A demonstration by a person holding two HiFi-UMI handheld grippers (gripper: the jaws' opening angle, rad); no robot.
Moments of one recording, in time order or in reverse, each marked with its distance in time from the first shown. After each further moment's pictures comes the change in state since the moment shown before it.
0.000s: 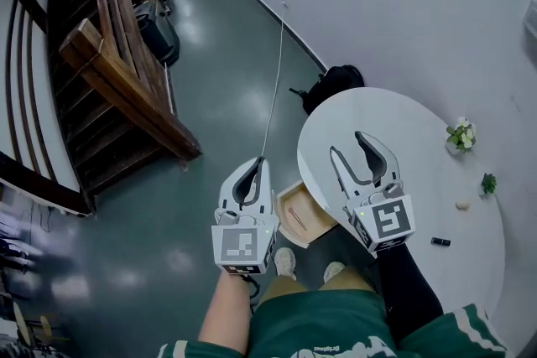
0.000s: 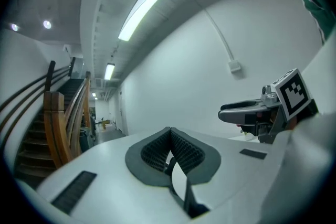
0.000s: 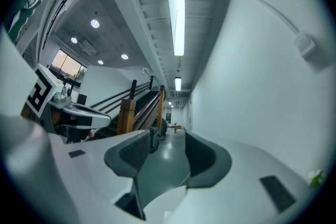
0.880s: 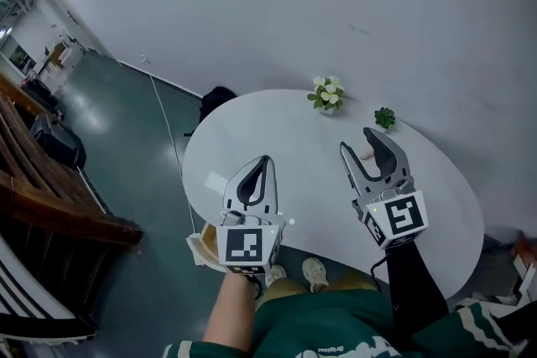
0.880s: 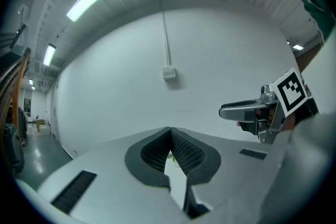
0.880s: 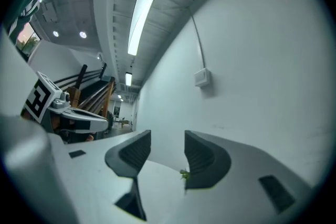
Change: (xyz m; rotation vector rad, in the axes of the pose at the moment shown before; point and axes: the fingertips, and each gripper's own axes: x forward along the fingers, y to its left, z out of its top) left arm 0.063 -0.330 0.045 -0.016 -0.091 -0.612; right arm -0.286 -0.217 -0.003 -0.046 0.046 -0.597
